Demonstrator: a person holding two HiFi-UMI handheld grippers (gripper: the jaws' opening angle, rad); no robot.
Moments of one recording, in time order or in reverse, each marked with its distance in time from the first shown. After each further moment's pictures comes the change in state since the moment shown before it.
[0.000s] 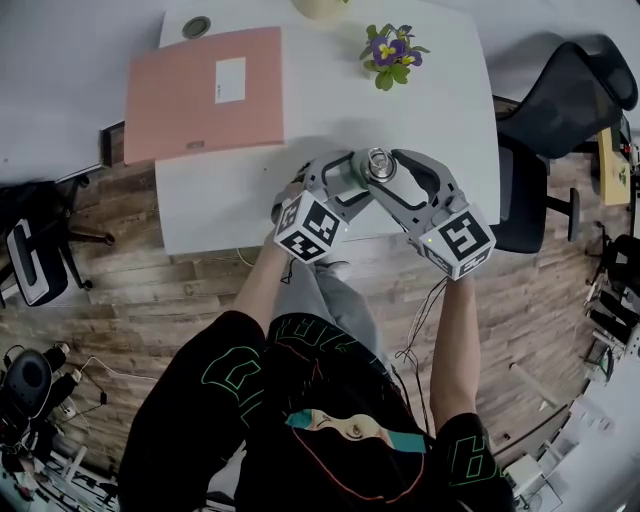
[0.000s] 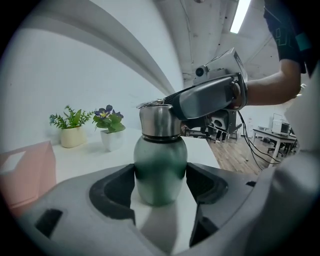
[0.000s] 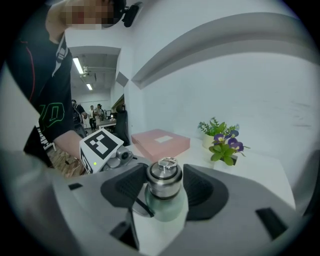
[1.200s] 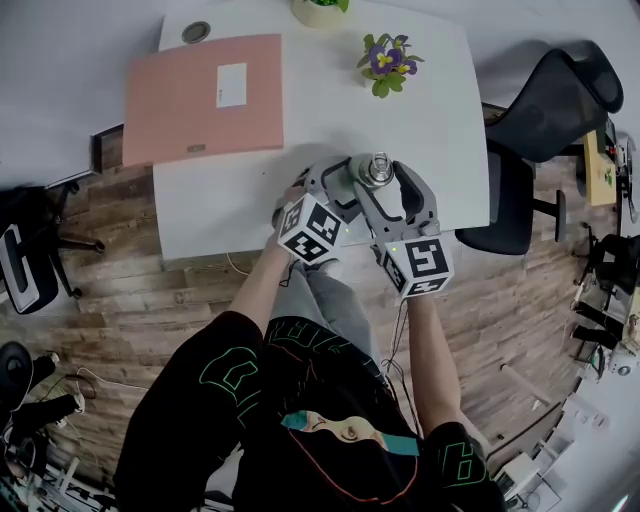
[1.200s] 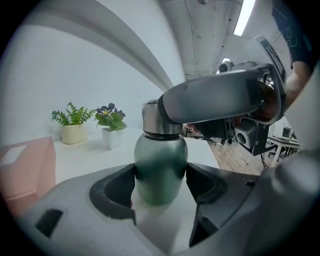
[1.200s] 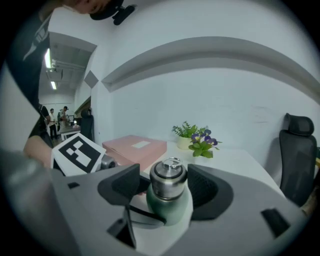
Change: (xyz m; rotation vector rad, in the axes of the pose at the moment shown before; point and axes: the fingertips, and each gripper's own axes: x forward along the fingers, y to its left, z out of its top) left arm 0.001 0.000 -0.003 -0.035 -0.007 0.007; right arm 0.001 0.001 -0.005 0.158 -0.061 -0.402
